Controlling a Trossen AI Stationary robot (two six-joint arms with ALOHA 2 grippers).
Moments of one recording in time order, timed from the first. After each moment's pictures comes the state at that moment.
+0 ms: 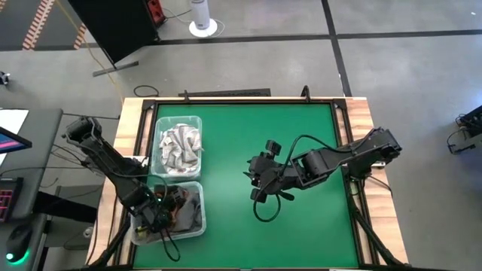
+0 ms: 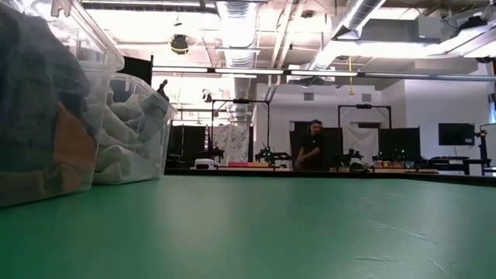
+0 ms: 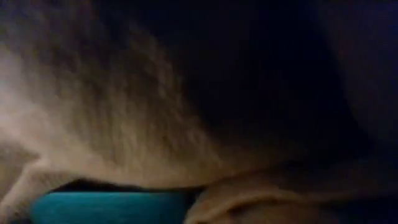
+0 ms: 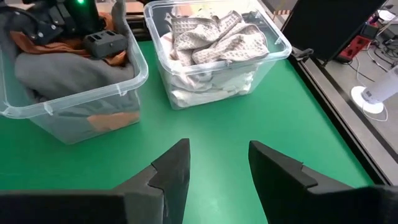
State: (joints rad) left arm -0.84 1.29 0.76 -0.82 -0.25 0.26; right arm 0.37 1.69 1.73 -0.82 0.61 0.35
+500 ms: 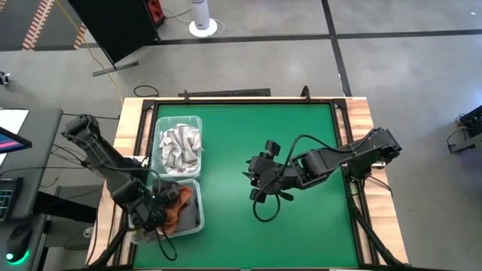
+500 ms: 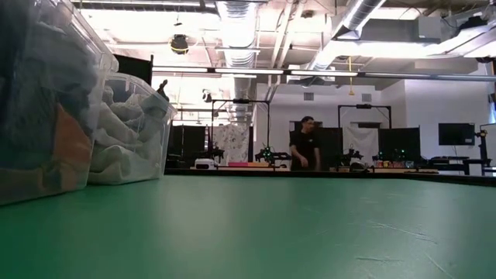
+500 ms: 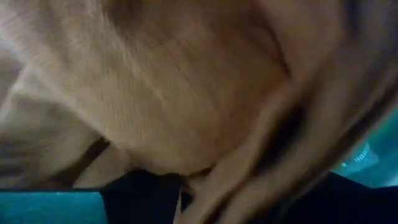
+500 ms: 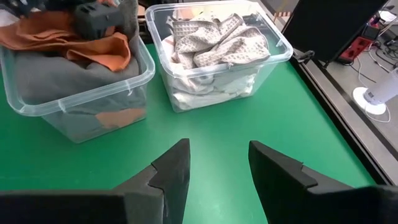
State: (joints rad) left arm -0.84 1.23 0.96 -1.03 -0.18 0.21; right arm 0.36 1.69 1.73 -0.80 0.61 0.35
